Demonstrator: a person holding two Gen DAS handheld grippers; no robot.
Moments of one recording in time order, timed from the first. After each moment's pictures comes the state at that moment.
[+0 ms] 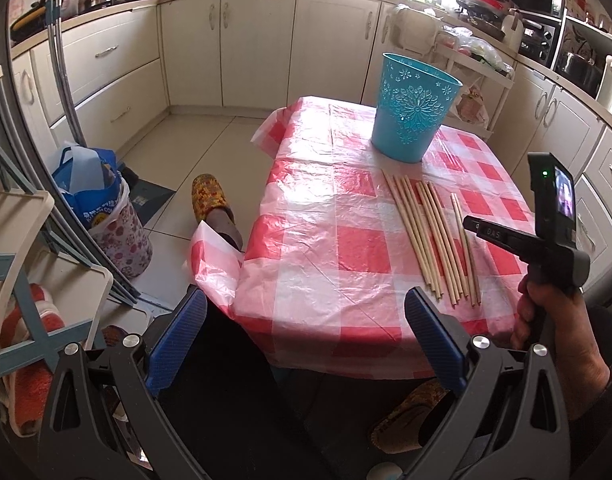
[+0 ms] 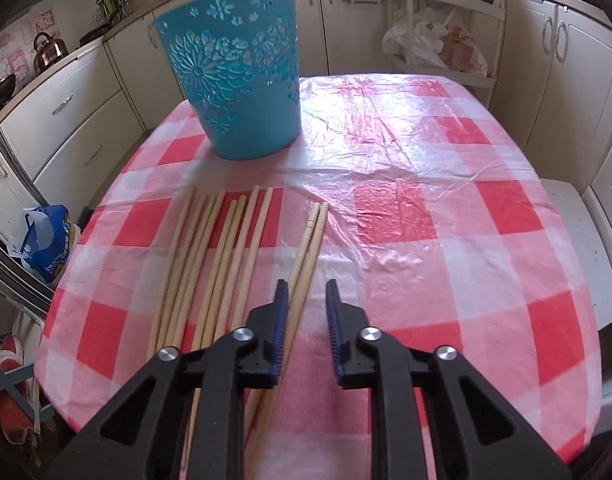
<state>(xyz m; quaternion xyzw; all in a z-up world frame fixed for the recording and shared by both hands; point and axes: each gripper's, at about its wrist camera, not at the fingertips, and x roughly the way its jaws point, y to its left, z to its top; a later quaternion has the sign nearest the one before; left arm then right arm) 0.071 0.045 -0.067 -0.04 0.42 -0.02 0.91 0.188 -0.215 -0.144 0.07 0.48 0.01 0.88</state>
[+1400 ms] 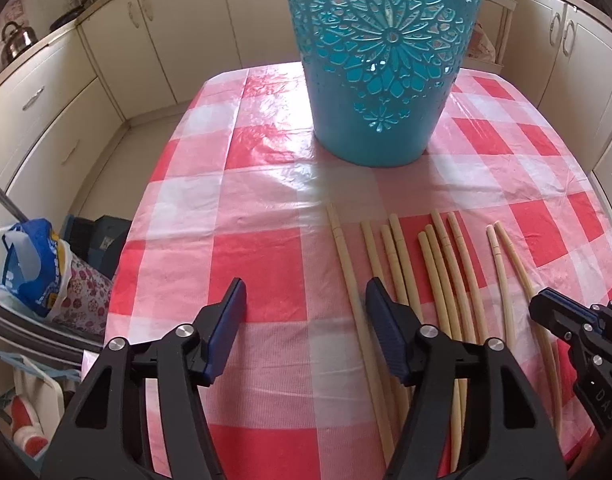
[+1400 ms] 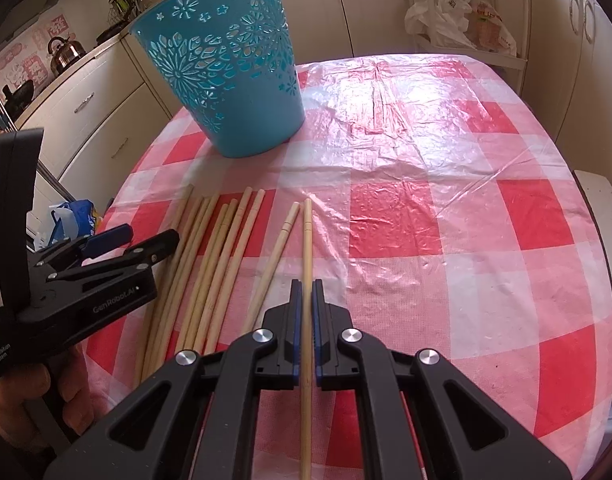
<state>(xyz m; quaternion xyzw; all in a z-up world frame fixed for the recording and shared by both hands) 0.275 -0.085 -0.146 0.07 0.48 -0.04 0.87 0.204 -0.247 -0.150 0.10 0.49 0.07 0.86</state>
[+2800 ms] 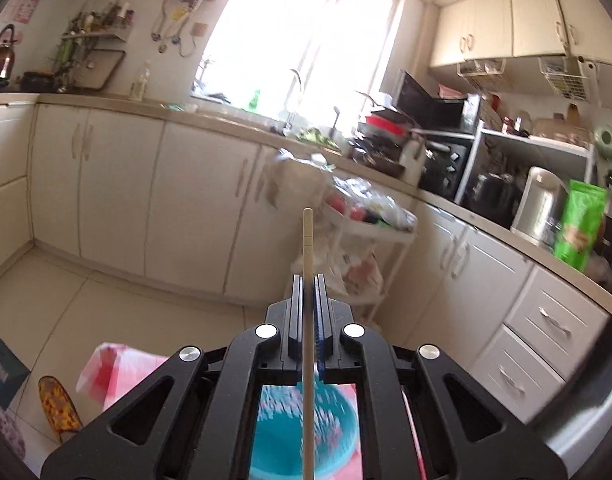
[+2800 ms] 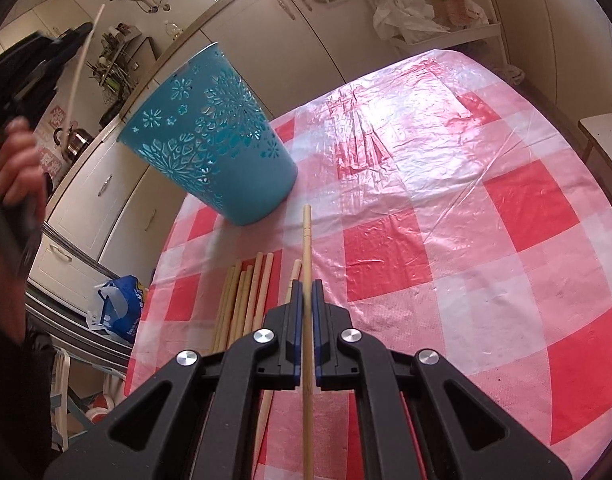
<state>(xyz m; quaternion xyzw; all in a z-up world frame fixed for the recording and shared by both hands) 0.384 -0.073 0.071 -0.12 0.16 -0.21 0.96 0.209 -0.289 -0.139 0.26 0.44 0.09 0.86</state>
